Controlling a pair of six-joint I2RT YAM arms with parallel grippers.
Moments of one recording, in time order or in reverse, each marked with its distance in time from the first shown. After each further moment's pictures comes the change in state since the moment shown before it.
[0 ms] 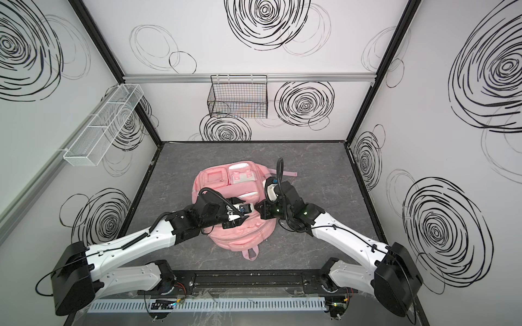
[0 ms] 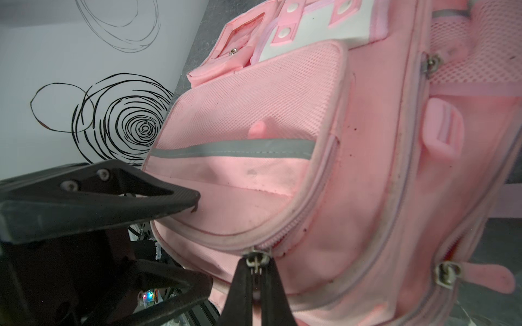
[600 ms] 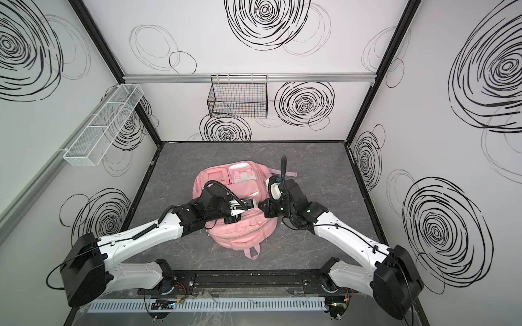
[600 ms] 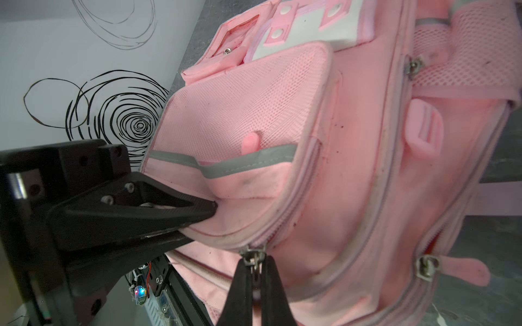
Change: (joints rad) left arm 0.056 0.098 0.056 -0.013 0.053 0.042; right arm -0.123 -0.010 -0.002 -0.035 -0.061 -0.104
